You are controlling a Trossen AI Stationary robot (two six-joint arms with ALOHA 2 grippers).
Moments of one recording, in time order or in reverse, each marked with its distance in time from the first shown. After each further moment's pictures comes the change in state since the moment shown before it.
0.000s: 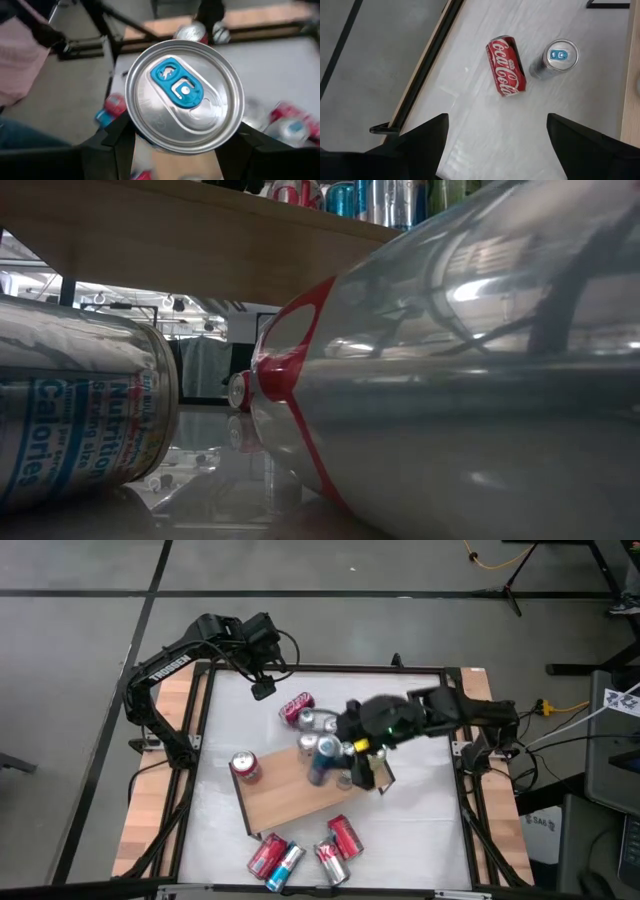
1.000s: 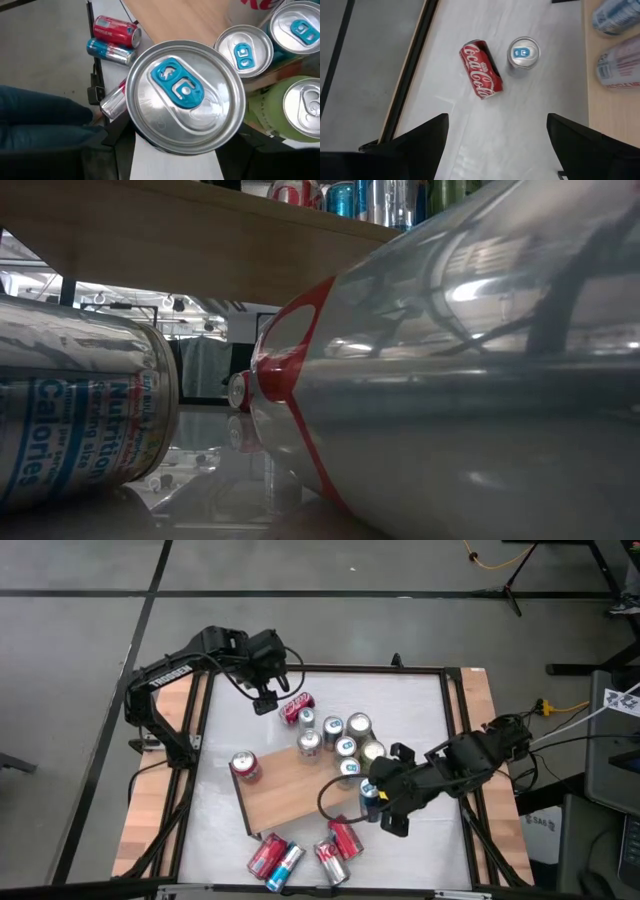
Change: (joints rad) left arm -0.137 0.000 0.000 0.003 0.000 0.000; right arm 0.279 0.002 0.000 -0.399 0.192 0.453
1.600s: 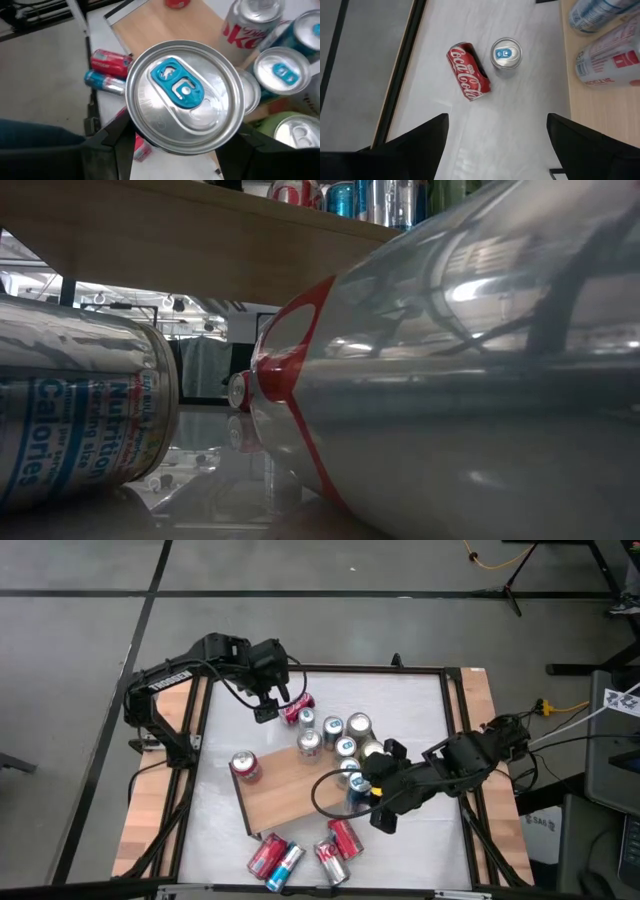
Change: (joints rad) left arm -0.070 0.000 0.000 0.000 0.000 -0.030; right arm -0.003 0.011 -0.001 0.102 0.117 -0.015
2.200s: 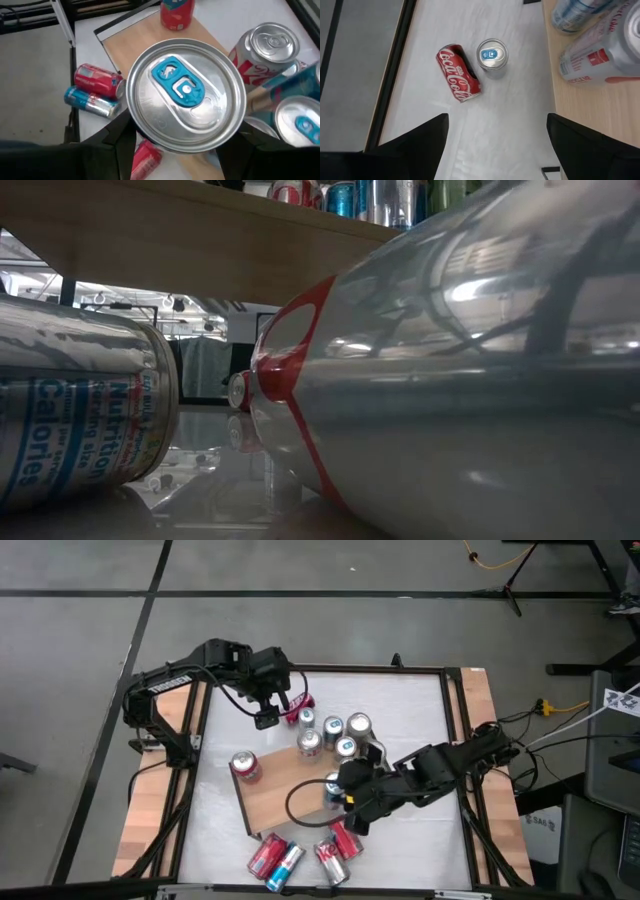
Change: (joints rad) left arm -0.055 0.000 0.000 0.000 0.000 -0.031; right arm -0.022 0.103 0.000 0.132 0.082 -0.125
